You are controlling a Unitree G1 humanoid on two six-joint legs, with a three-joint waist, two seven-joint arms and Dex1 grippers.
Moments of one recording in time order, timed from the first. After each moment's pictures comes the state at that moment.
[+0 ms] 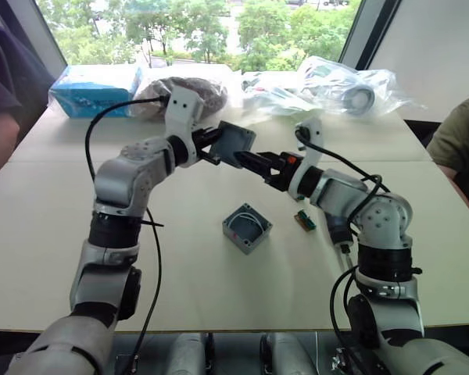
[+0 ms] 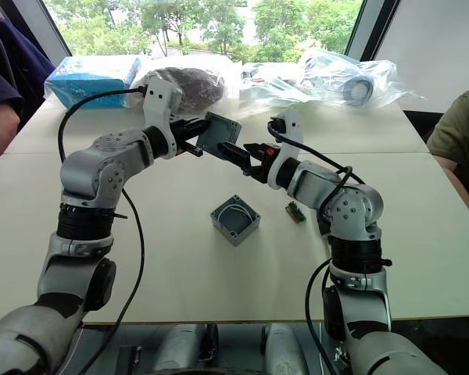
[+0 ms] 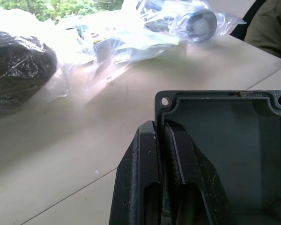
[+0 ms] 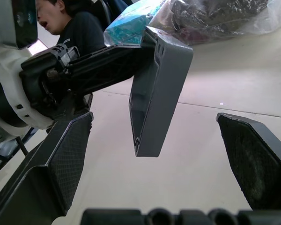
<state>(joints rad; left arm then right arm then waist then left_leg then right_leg) -0.88 0.32 0.01 0.01 -0.38 0.88 -0.40 -0.69 -0.25 -0.15 -0.15 0.96 1.06 0.13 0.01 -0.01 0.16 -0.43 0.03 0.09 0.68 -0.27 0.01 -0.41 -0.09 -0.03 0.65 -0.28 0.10</state>
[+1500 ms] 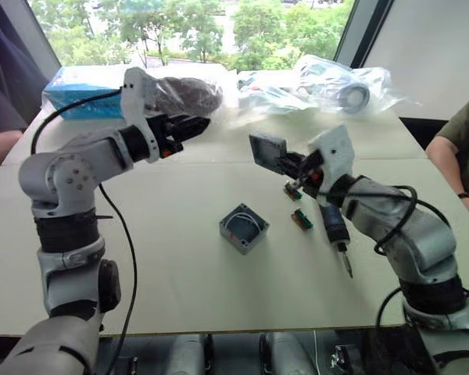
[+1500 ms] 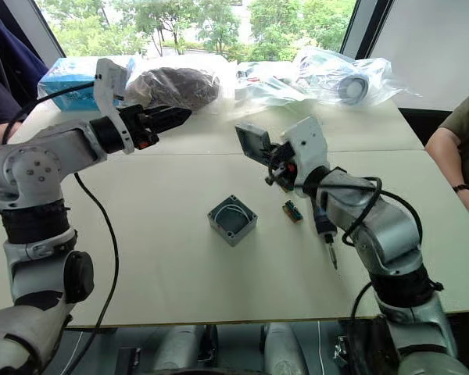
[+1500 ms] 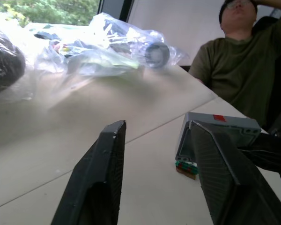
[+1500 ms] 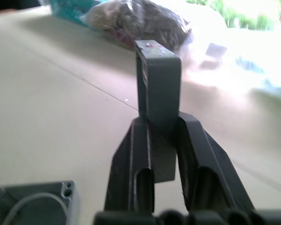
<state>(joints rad) -0.89 0.46 0.23 -0.06 -0.70 1.16 -0.52 -0.45 -0.69 0.16 -0.53 0.38 0.67 0.30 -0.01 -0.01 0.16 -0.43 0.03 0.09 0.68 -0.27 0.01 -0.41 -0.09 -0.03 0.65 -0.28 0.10</state>
